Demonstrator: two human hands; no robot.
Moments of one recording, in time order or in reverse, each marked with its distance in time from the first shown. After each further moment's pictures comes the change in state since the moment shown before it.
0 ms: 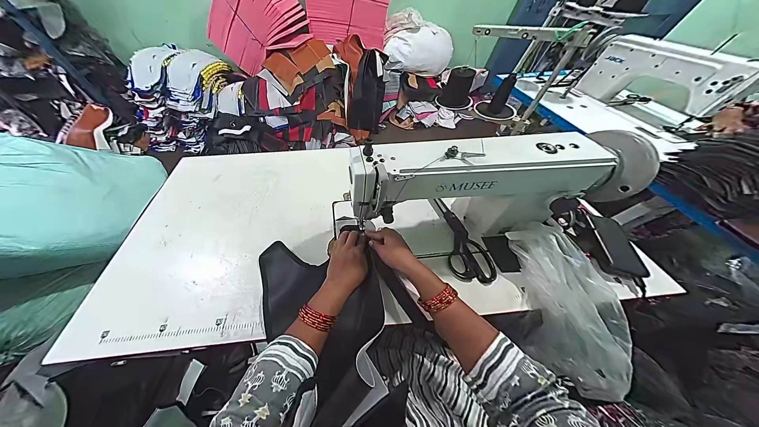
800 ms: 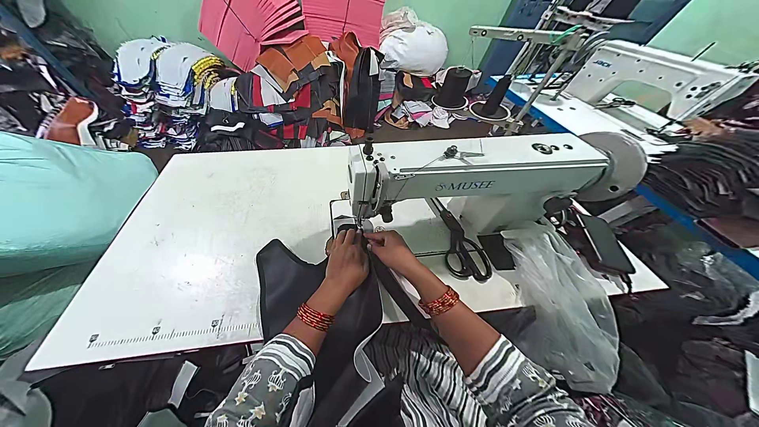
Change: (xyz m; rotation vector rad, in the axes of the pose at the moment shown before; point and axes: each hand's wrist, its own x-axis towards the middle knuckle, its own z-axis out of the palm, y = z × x) left_hand -0.002 -0.001 0.003 -0.050 0.068 0.026; right_hand -0.006 0.004 0.002 0.066 0.018 -0.028
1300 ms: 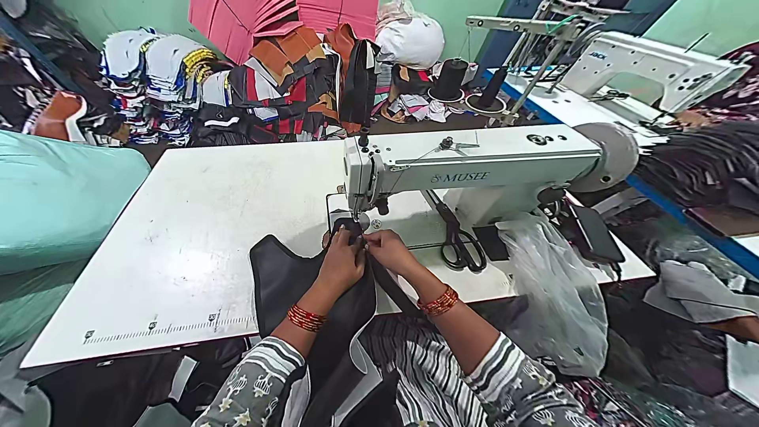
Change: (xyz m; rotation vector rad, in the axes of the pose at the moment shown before) left_hand -0.016 -0.004 -0.003 -0.159 -0.045 0.047; right_hand -0.018 -0.003 0.003 -0.028 -0.026 0.014
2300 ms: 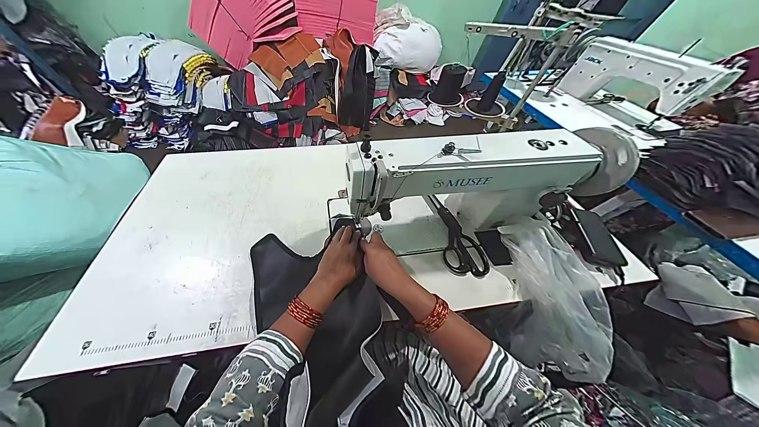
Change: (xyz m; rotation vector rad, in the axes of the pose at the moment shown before) left_hand 0.017 -0.003 -0.016 0.231 -0.157 0.009; right_hand -0.009 -0.031 0.026 -0.470 -0.002 0.067
